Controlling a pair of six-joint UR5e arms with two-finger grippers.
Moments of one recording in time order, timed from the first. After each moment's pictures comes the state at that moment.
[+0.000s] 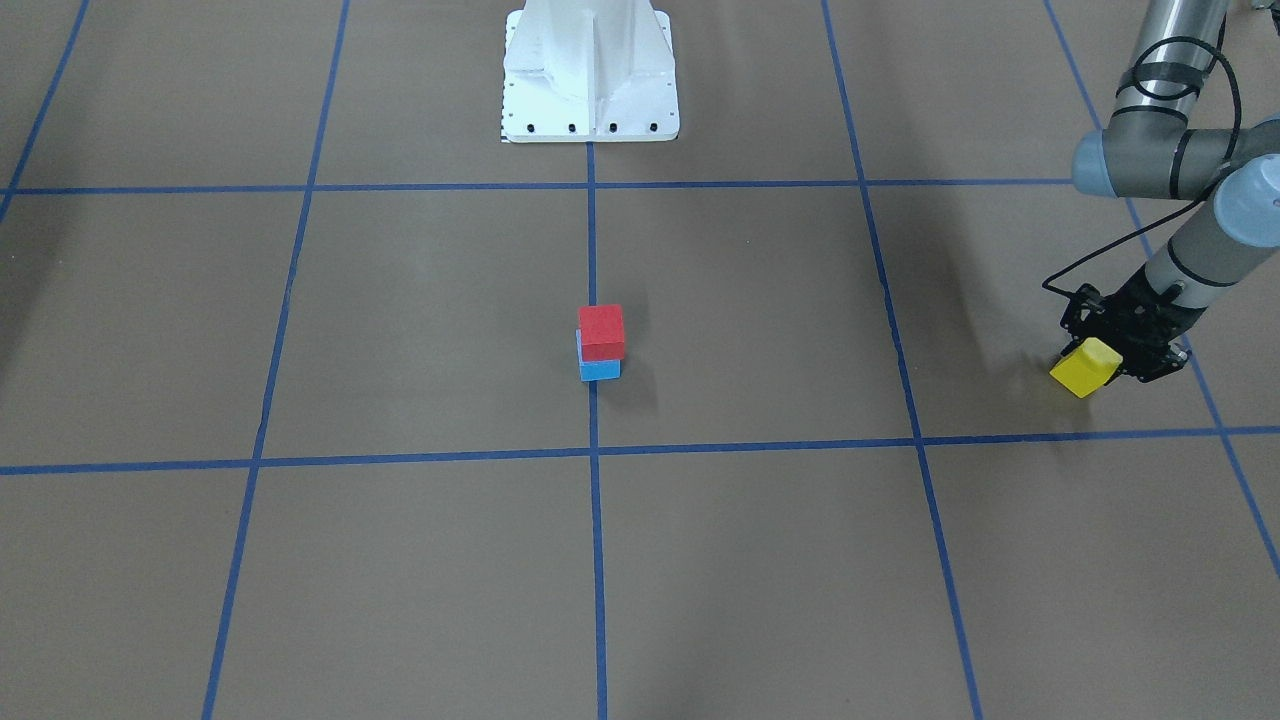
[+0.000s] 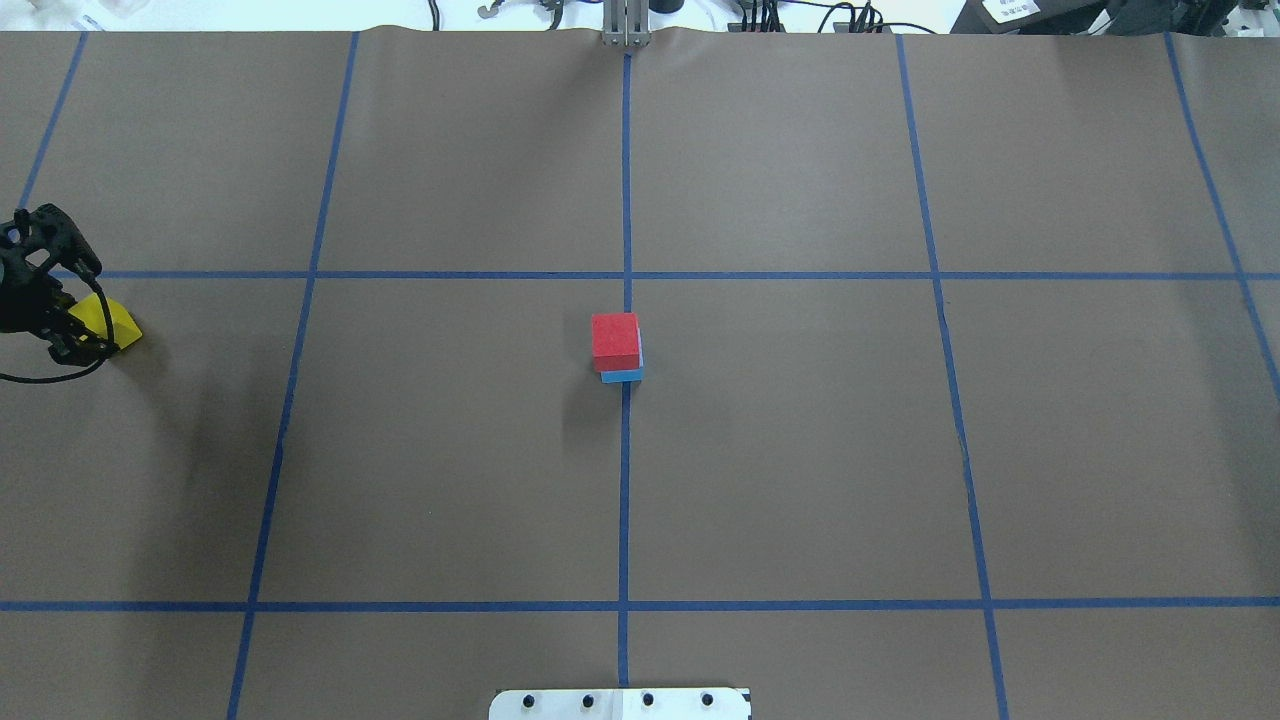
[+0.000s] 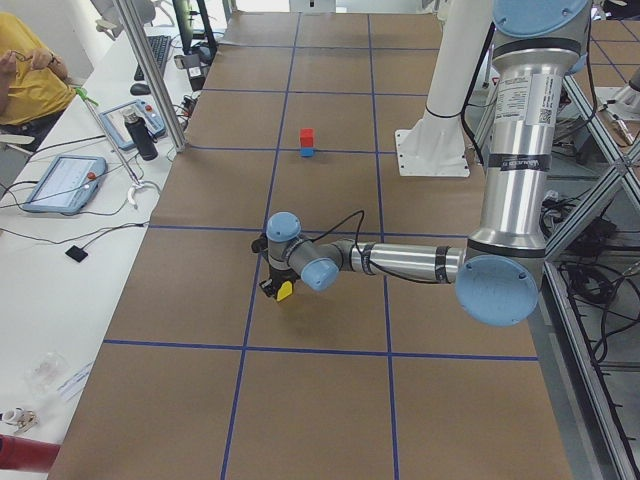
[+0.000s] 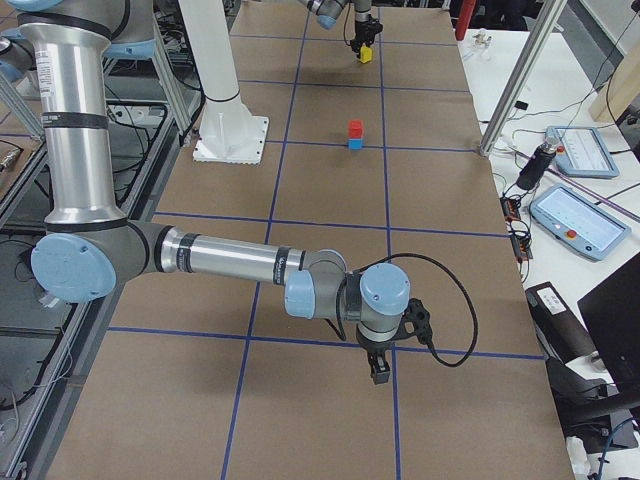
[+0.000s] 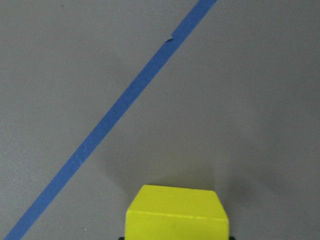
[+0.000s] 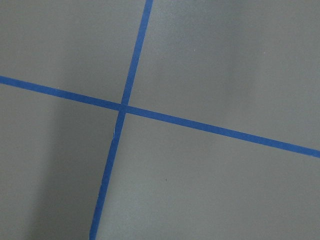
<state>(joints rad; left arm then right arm) -1.01 -1.63 -1.47 -2.21 -2.14 0.11 1.62 -1.53 1.45 -1.48 2.31 -0.26</state>
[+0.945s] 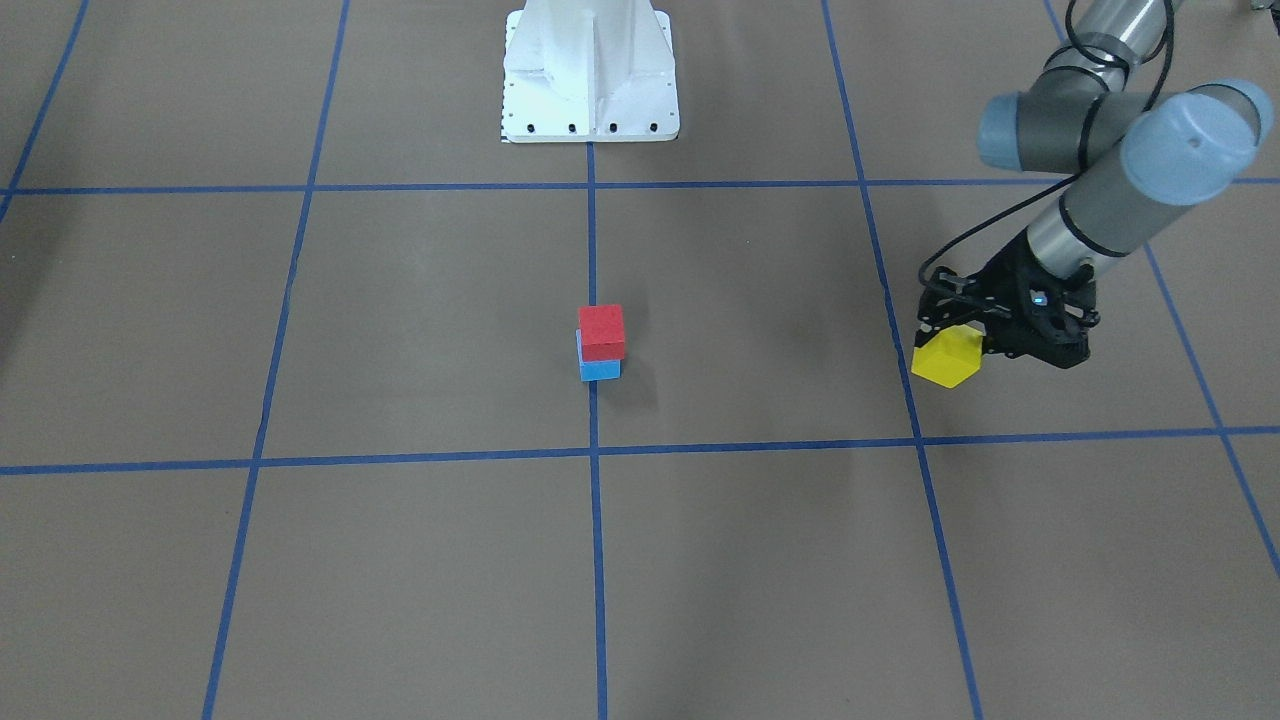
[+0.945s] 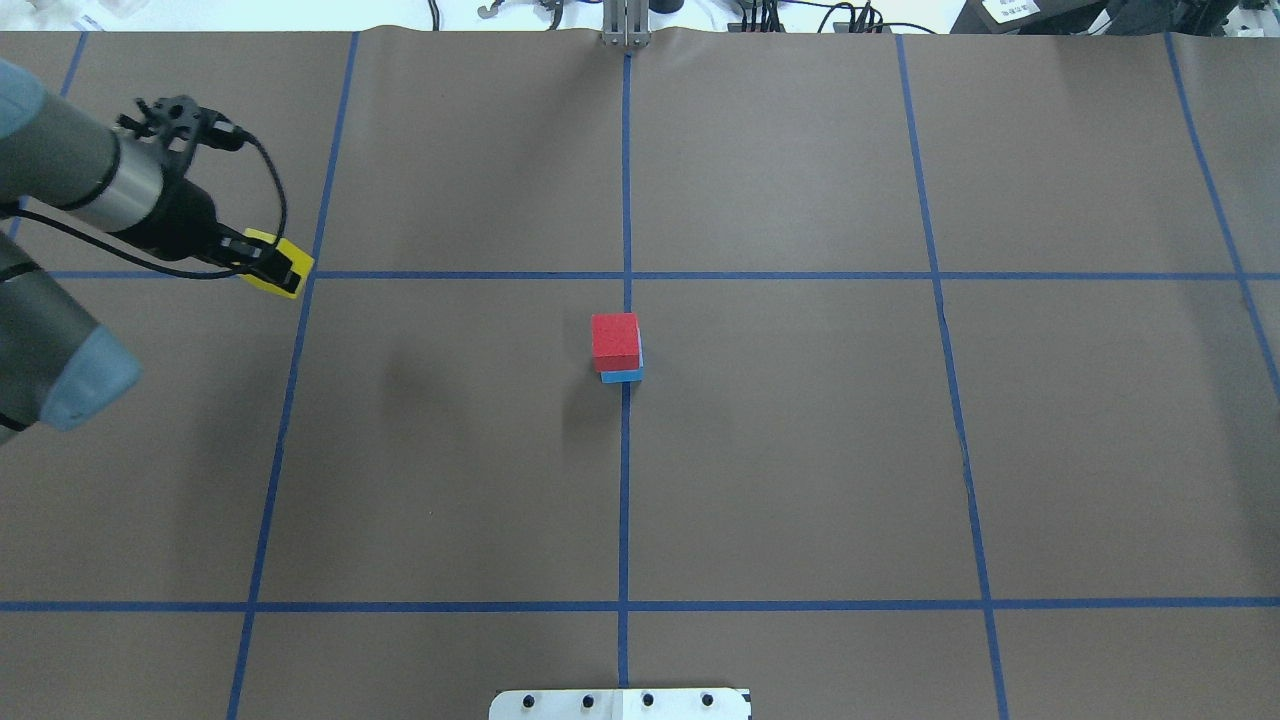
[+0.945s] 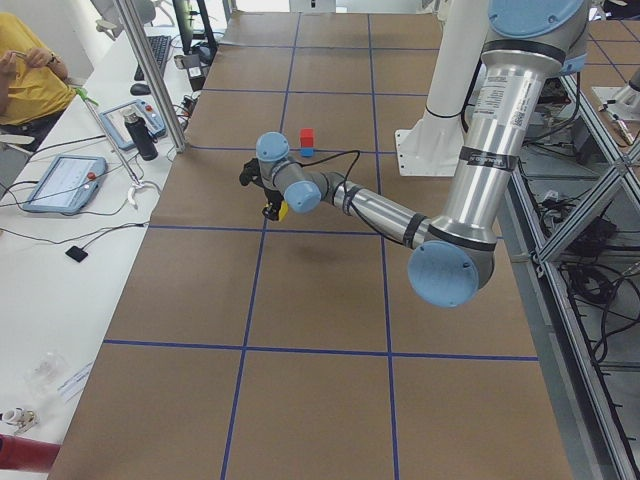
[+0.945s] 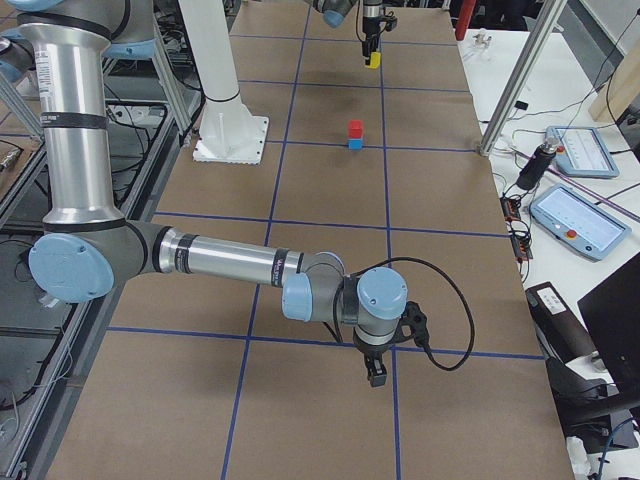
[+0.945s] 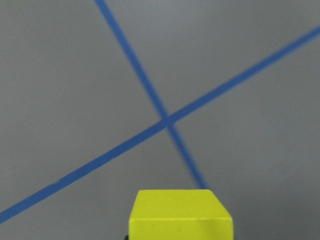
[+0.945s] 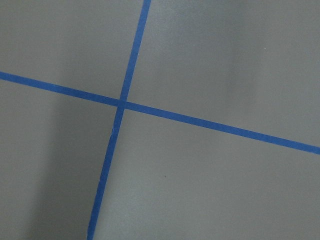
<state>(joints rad) -0.91 -1.89 -1.70 -1.94 -2.23 -0.66 1.63 -1.54 1.45 -1.48 2.31 -0.27</state>
